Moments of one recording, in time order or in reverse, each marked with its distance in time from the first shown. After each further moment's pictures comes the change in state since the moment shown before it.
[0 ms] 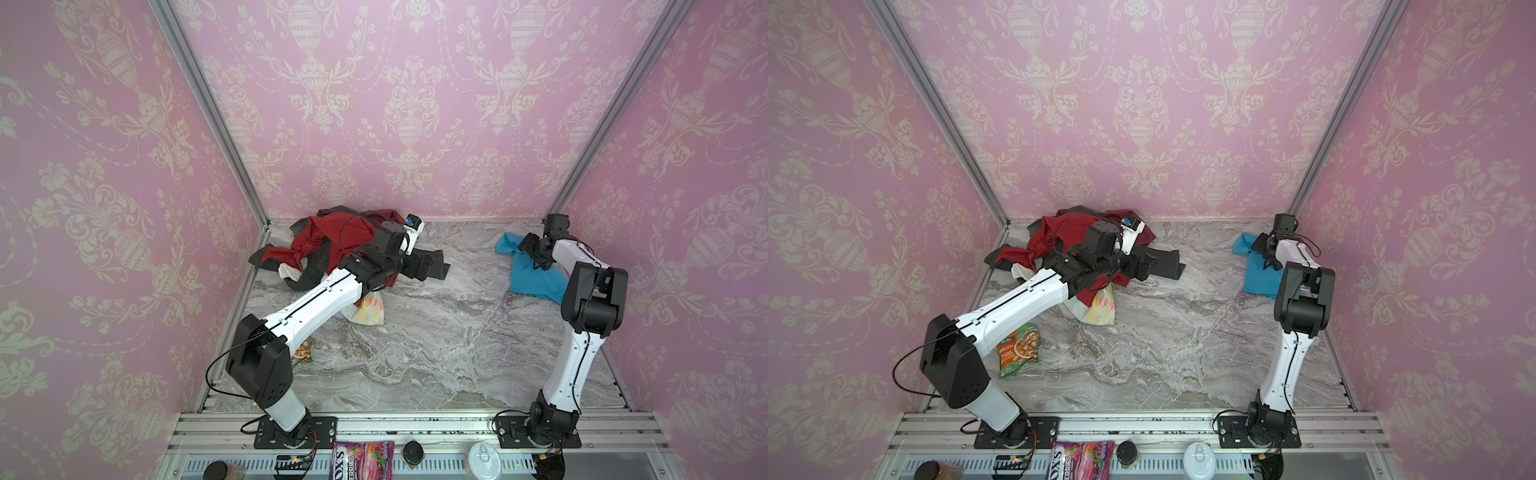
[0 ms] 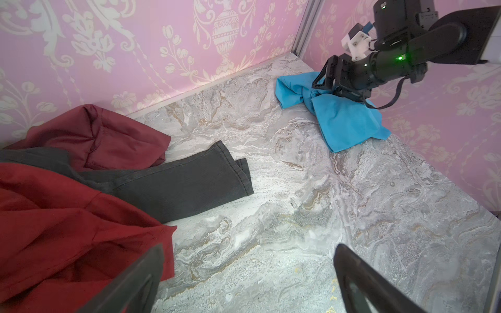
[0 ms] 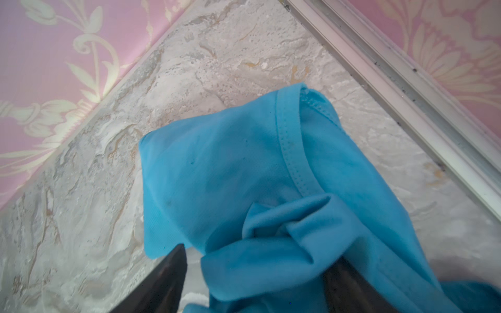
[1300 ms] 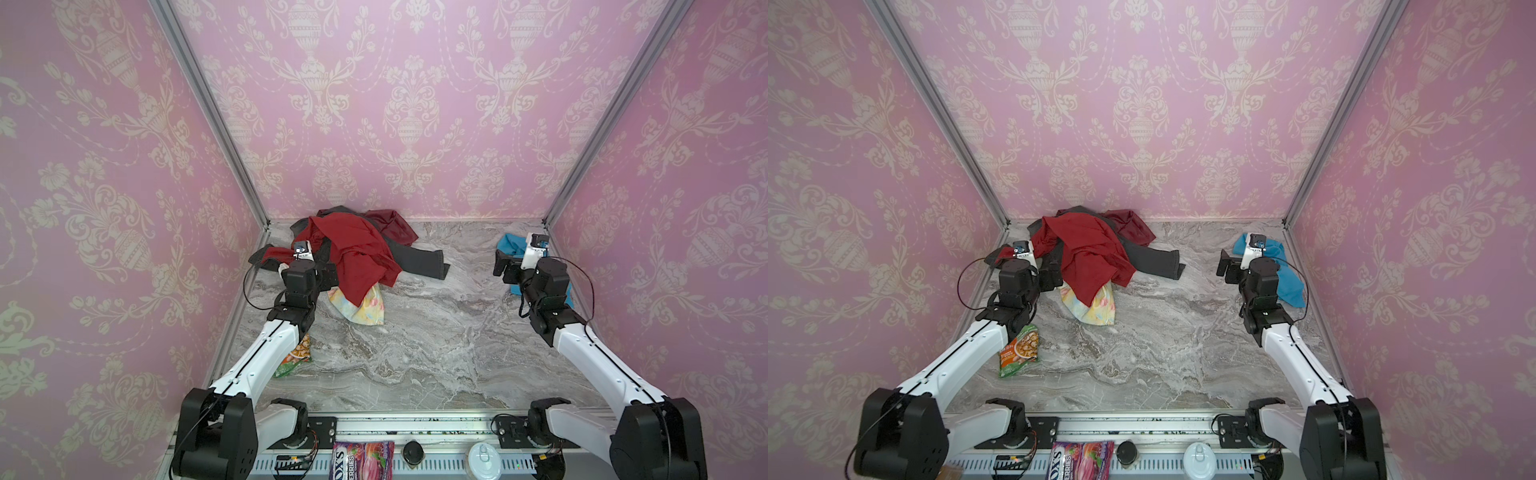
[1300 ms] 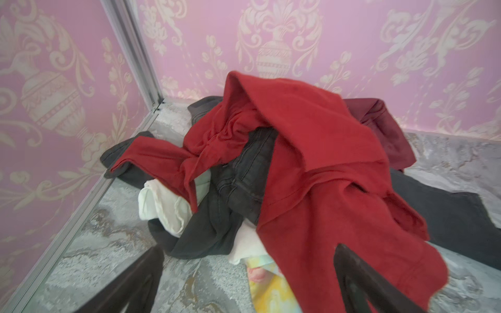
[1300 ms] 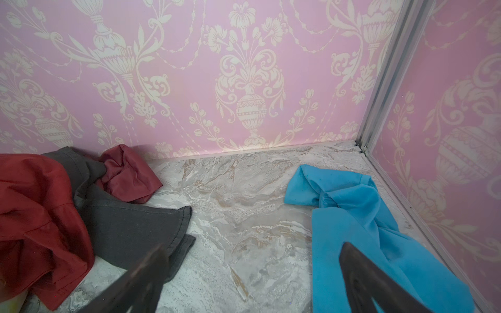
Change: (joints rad) left arm 0.502 -0.450 -0.728 0.392 -0.349 -0.063; right arm 0.371 -1.038 -0.977 0.605 0.157 -0.332
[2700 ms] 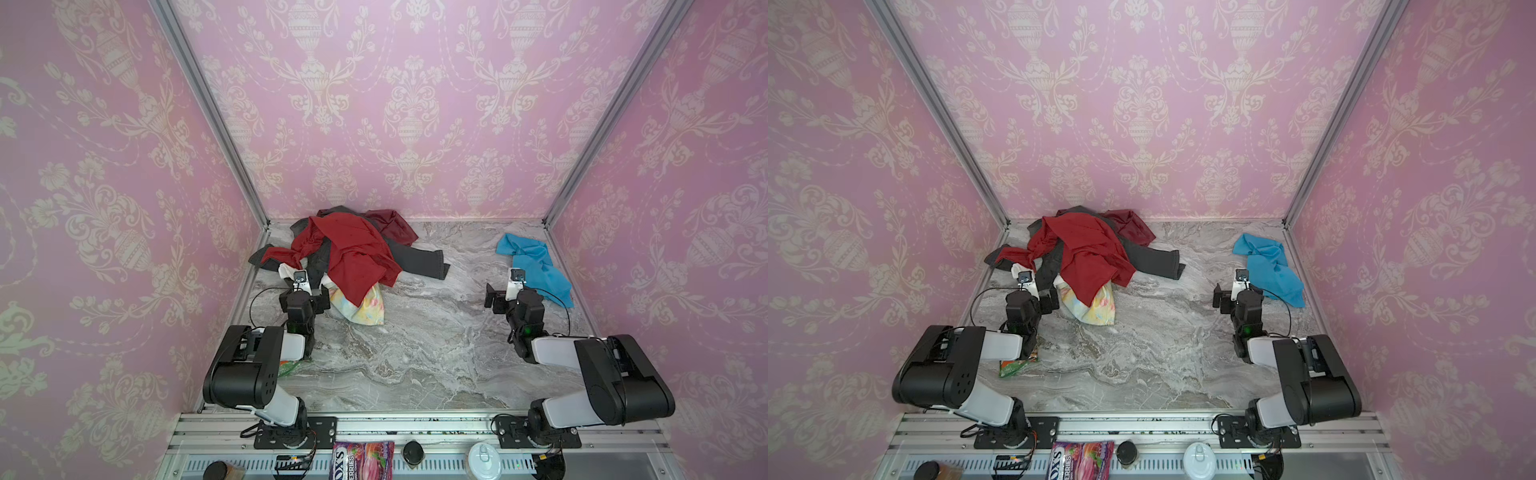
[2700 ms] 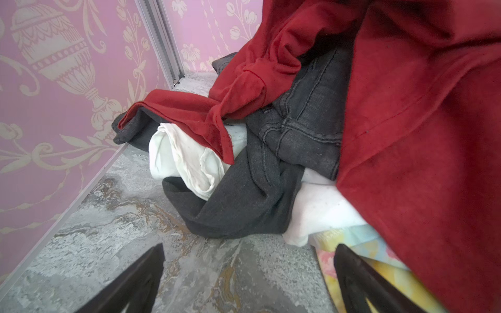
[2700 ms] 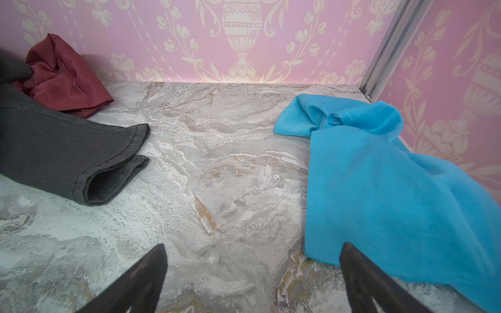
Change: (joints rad) left arm 0.114 0.383 -0.341 0.795 0.043 0.158; right arm 0.000 0.369 -0.337 0.612 0.019 -0.105
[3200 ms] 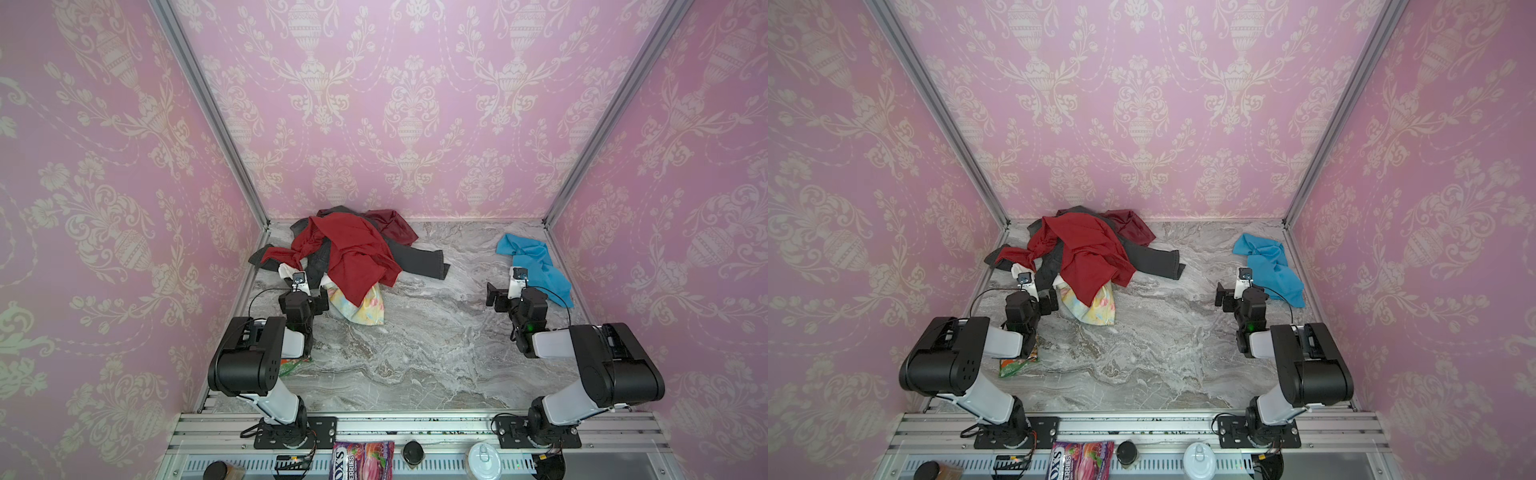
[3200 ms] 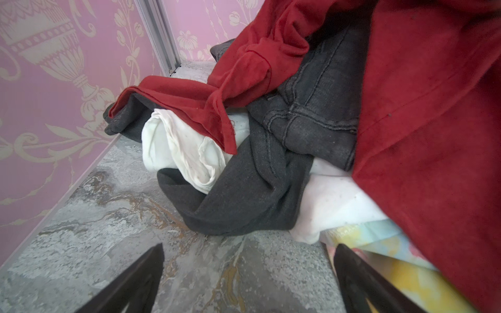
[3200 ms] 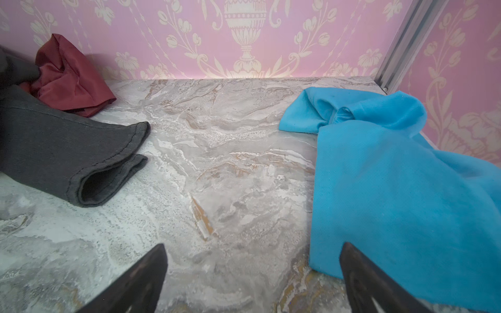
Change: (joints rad) left arm 0.034 0.062 0.005 0.037 0.037 0.003; right arm -0.073 0.080 0.028 0.032 -0.120 0.009
